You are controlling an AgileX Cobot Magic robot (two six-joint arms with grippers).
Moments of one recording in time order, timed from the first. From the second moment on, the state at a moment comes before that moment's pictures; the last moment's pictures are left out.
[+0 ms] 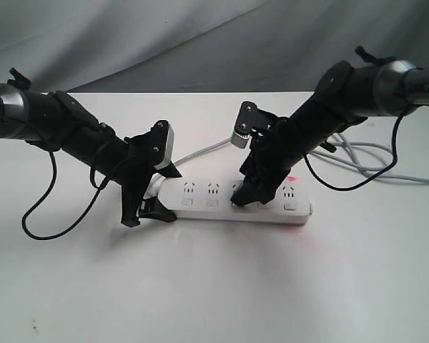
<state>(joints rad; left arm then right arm) -0.13 2.20 -1.34 -0.93 0.76 2.09 0.31 2.21 -1.50 0.70 0.82 -1.46</state>
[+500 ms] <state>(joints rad) -0.13 2.20 -1.34 -0.93 0.76 2.09 0.20 2.09 -1.46 0.74 0.89 -1.52</state>
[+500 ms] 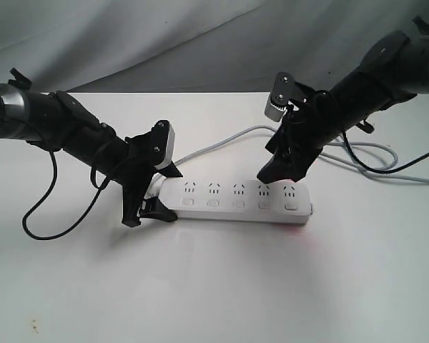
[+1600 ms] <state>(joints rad) -0.13 2.20 -1.34 -0.93 0.76 2.09 0.21 2.11 -1.35 0.82 0.77 -1.62</state>
